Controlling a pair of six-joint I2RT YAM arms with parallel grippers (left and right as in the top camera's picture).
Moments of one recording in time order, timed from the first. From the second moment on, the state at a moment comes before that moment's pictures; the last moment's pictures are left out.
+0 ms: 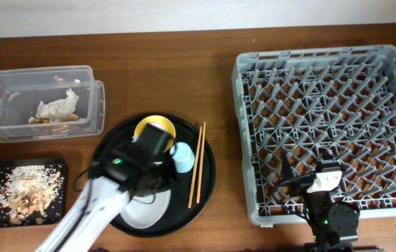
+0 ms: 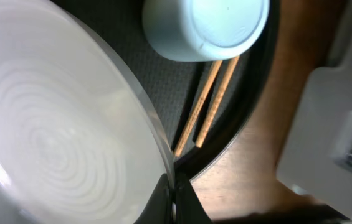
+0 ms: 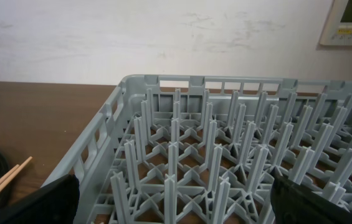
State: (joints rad) left arm -0.54 1.29 0.99 -1.01 0.13 -0.74; right arm 0.05 0.01 0.01 -0.07 -0.01 0.00
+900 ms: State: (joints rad) left arm -0.56 1.46 1.38 -1.40 -0.12 -0.71; right arm 0.05 0.01 0.01 -0.07 -0.01 0.00
